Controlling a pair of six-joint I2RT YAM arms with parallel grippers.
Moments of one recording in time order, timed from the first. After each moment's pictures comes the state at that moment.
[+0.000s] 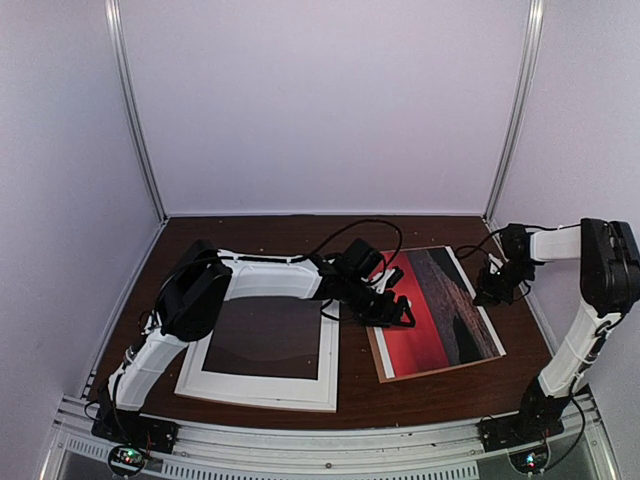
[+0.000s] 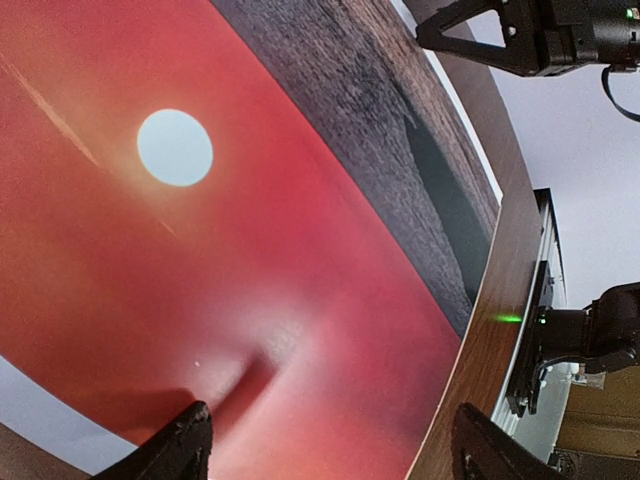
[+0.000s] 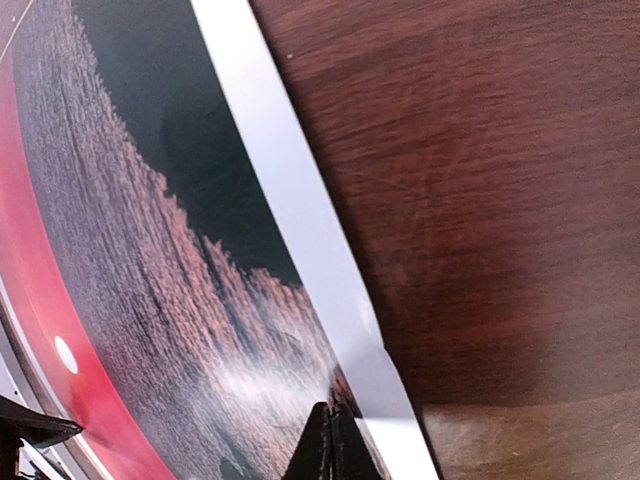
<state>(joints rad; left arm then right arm) -1.00 2.47 1.96 -0.29 0.51 -0.62 -0.09 1.73 1.00 -0.56 -0.30 0.28</state>
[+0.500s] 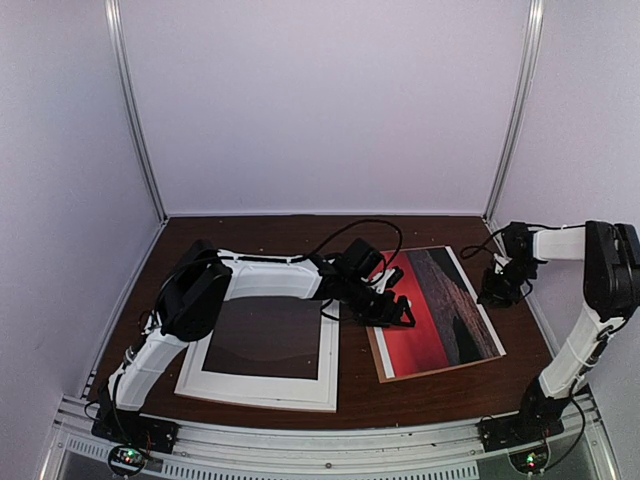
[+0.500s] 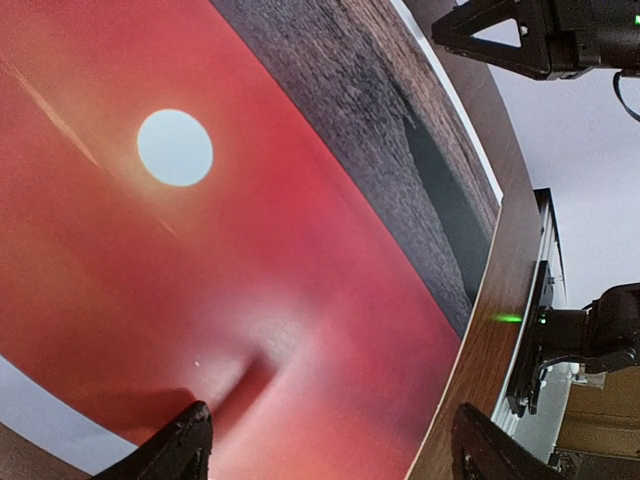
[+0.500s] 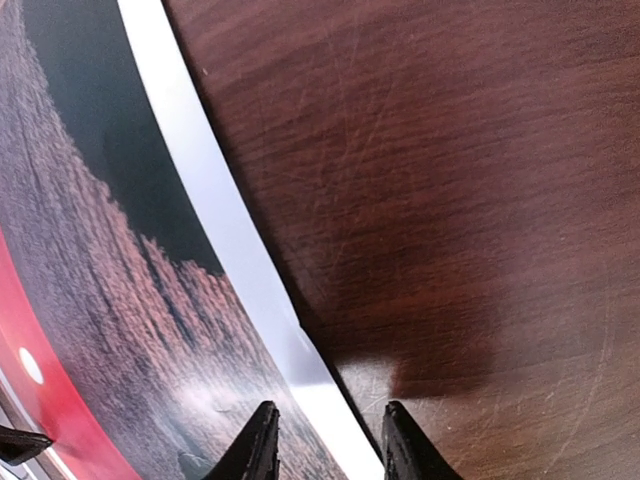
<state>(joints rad) -1.00 2.47 1.96 -0.29 0.51 -0.61 -0.09 1.69 1.00 -0.61 -0.17 0.29</state>
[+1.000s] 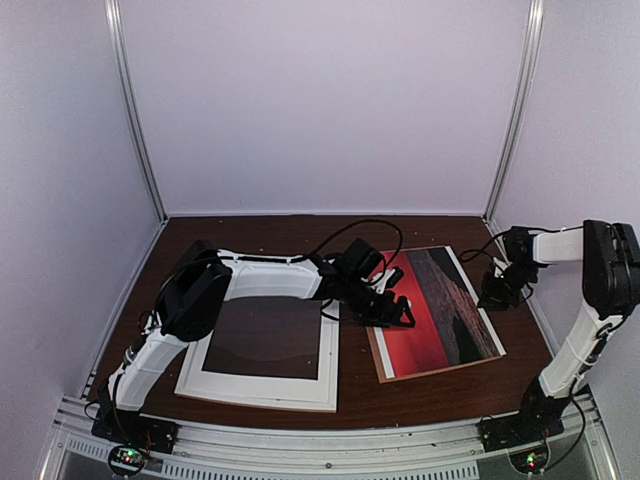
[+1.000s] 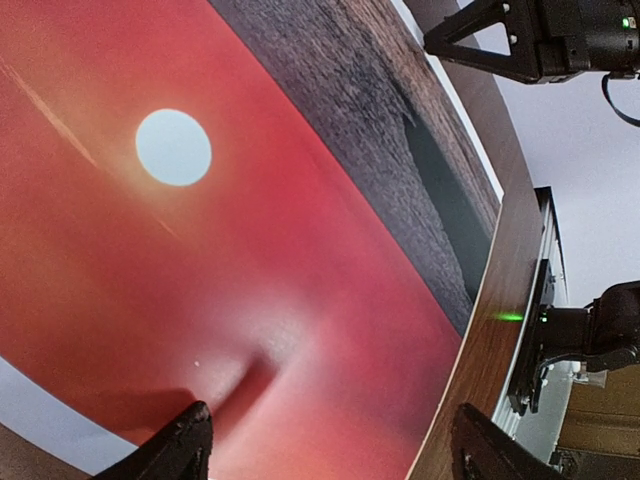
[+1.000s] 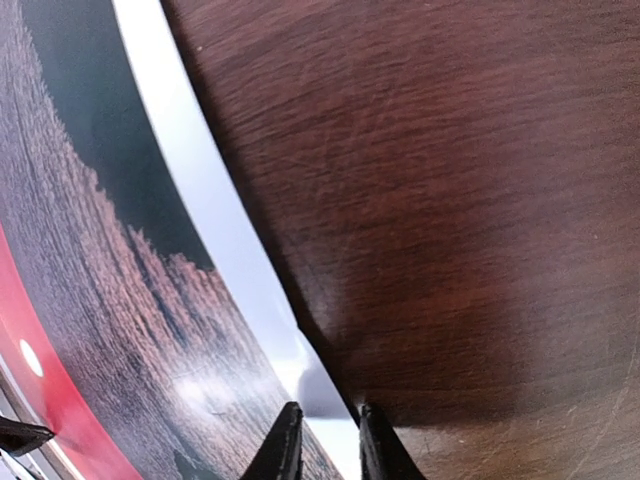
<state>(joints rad) -1.00 2.47 1.96 -0.29 0.51 -0.61 -0.10 1.71 0.98 -0.59 -0.22 0.28</state>
